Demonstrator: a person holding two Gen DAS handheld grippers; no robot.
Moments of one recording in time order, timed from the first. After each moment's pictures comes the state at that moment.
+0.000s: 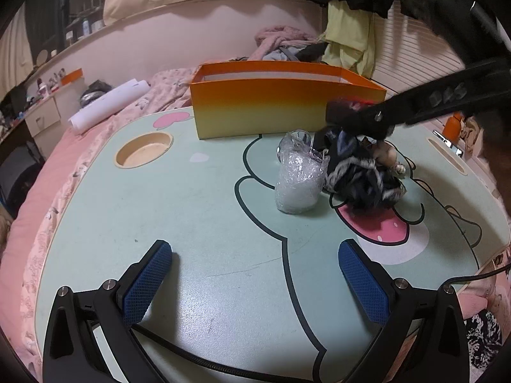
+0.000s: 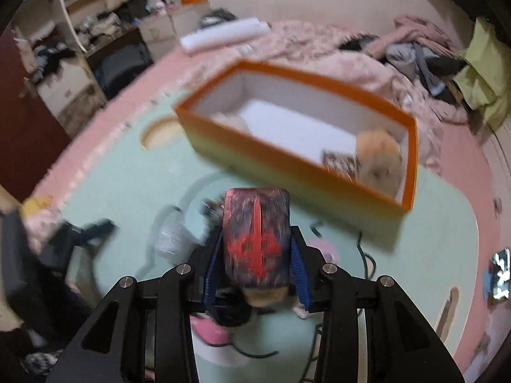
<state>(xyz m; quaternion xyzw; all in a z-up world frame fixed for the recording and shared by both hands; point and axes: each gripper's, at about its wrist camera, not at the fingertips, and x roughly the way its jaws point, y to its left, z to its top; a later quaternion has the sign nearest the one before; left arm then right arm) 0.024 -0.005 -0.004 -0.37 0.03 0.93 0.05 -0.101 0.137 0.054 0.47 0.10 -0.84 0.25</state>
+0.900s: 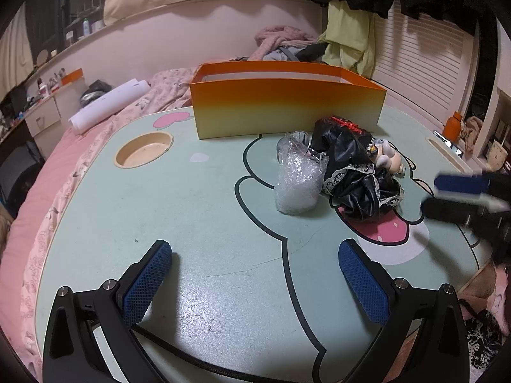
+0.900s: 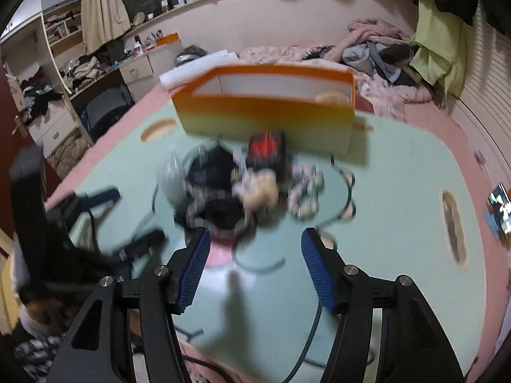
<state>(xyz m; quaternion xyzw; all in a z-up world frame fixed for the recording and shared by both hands) 0.026 -0.006 -0.003 -0.37 0.03 0.93 0.05 0.004 0.189 0.031 0.41 0.02 -0.89 0.21</state>
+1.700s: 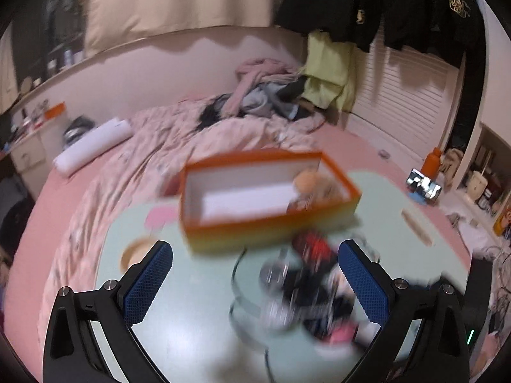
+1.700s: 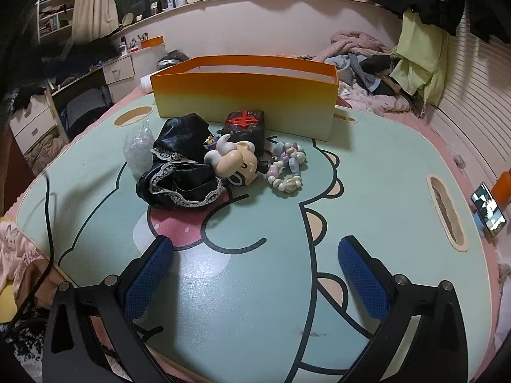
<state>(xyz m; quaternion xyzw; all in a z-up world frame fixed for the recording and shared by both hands) -0.043 0.011 0.116 -0.33 0.04 0.94 0.11 0.011 0.189 -0.003 0.37 0.05 -0.91 0.16</state>
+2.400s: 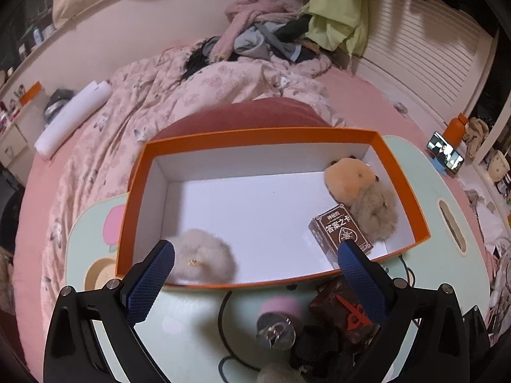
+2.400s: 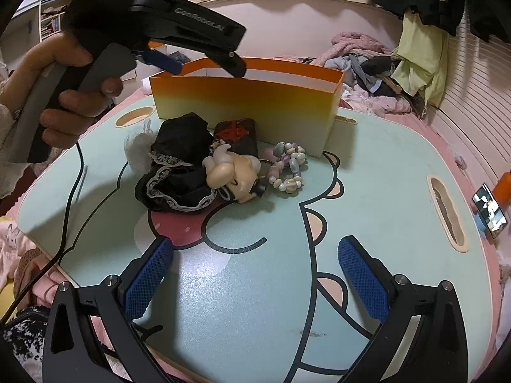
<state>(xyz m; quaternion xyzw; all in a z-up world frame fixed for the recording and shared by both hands) -0.140 0.043 0.069 -0.46 0.07 0.88 0.10 0.011 0.187 0.000 0.37 0.05 -0.92 0.16</state>
